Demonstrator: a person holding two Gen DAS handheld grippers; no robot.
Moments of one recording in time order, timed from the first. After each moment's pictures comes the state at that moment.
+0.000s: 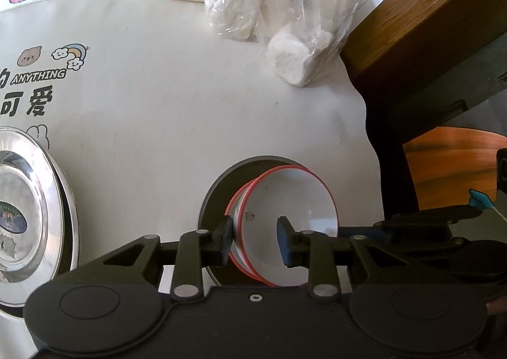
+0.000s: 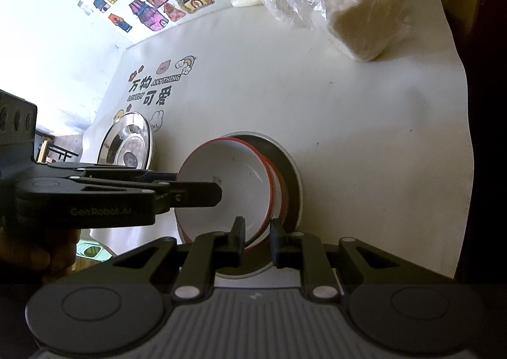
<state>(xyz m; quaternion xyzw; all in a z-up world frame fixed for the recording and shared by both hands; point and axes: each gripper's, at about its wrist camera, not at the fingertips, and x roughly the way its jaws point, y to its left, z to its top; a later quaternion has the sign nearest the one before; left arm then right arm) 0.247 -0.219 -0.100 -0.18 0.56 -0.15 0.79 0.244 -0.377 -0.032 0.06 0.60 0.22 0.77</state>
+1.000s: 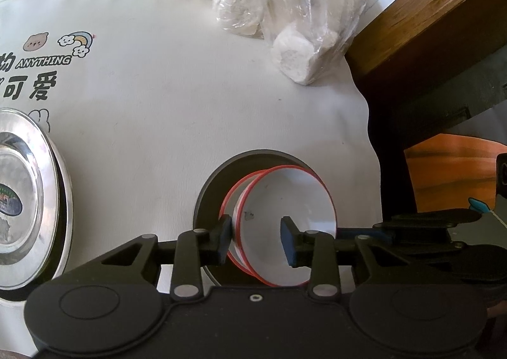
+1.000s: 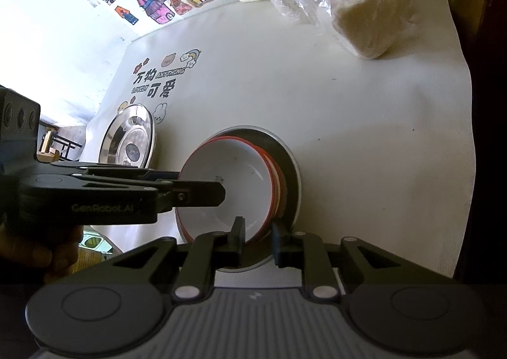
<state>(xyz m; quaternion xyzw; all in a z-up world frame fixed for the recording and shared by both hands) 0.245 -0.219 -0.102 -0.20 0.56 -0.14 0.79 0.244 -0.374 -0.034 0.05 0.60 0.23 0.76</state>
